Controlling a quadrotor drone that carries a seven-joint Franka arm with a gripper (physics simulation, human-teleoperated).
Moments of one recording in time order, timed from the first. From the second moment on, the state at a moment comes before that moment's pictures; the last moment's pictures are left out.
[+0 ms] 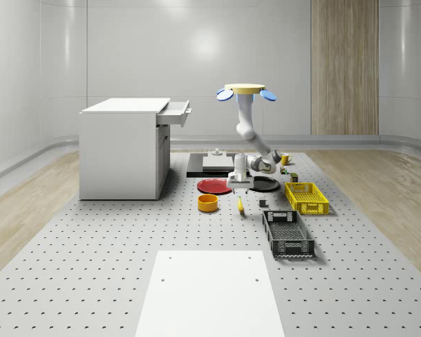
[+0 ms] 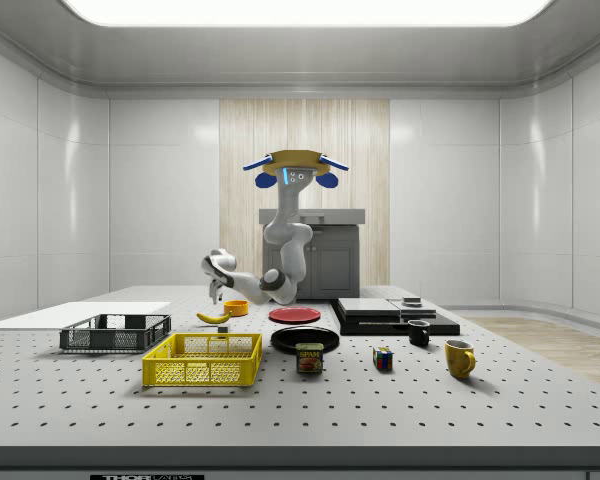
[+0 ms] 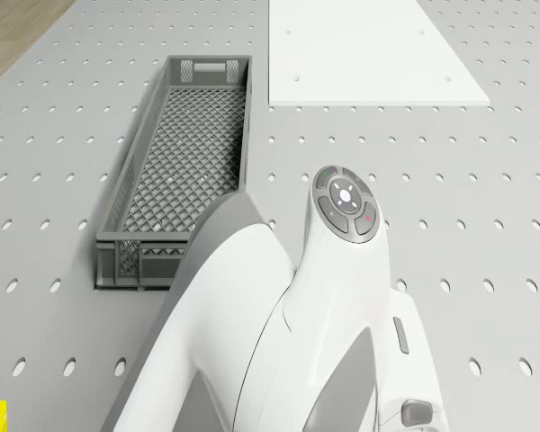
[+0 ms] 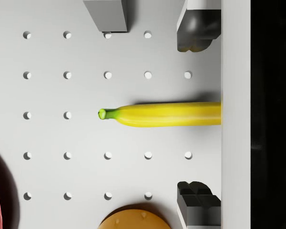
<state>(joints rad) 1.35 -0.82 -1.06 -2.54 2.39 1.20 0.00</state>
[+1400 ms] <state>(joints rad) 1.48 -0.89 -1.05 -2.36 2.39 1.40 -0.02</state>
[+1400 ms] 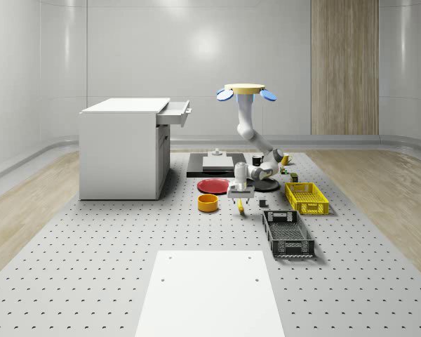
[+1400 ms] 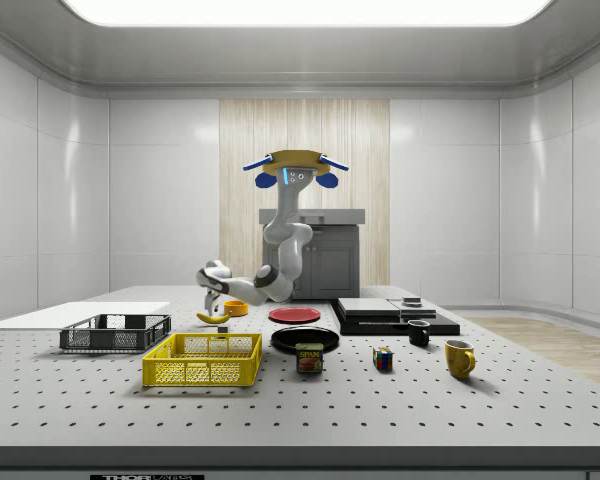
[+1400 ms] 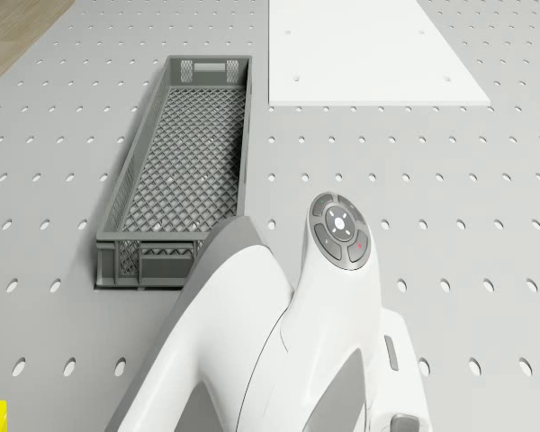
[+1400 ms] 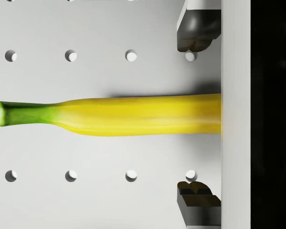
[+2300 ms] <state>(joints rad) 1.54 -0.92 -1.04 -2.27 2.38 1.49 -0.03</state>
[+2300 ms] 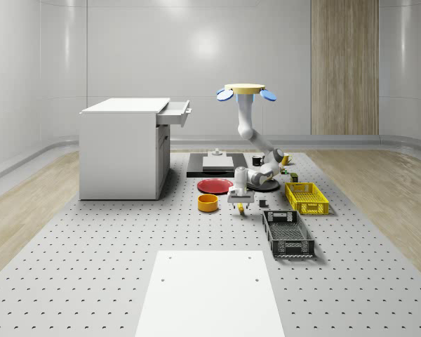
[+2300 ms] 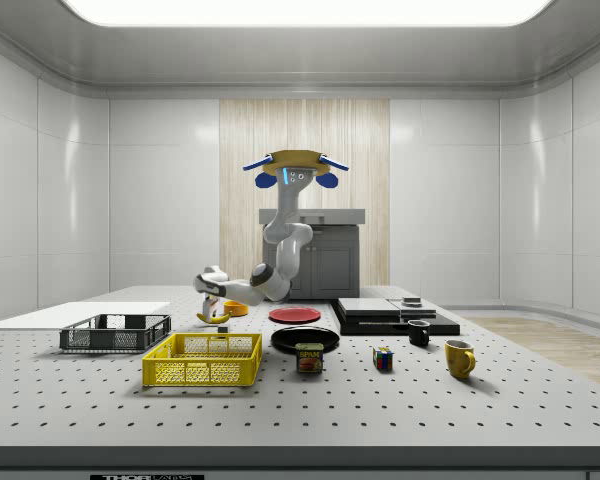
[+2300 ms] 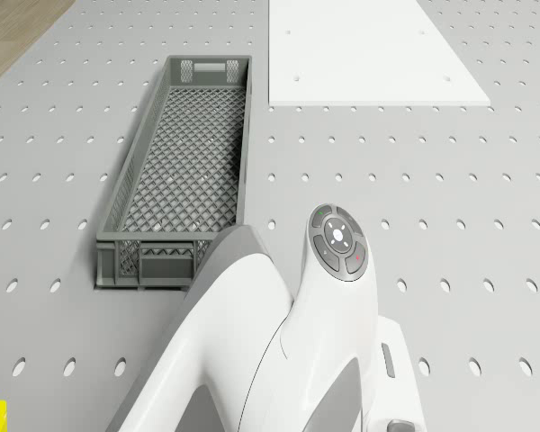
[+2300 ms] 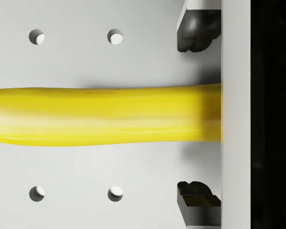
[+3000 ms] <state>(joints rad) 1.57 -0.95 -1.03 -2.24 2.37 1.54 -0.05</state>
